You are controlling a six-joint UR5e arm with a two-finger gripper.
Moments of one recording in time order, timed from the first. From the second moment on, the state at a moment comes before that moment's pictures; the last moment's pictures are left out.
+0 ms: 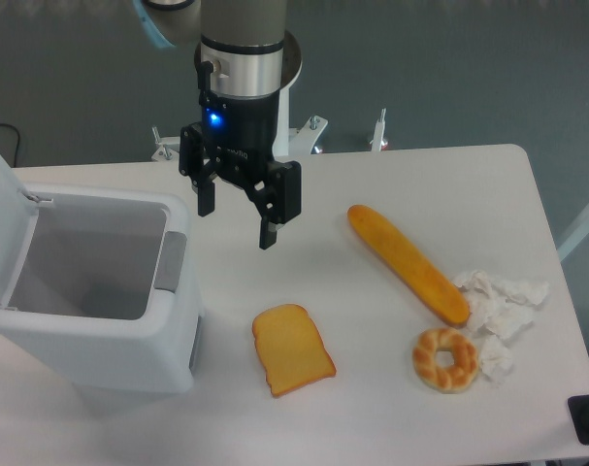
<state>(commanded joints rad) 2.35 -1.65 -1.50 -1.11 1.33 0.97</state>
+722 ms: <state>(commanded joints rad) 2.35 -1.65 -1.50 -1.06 1.28 0.89</state>
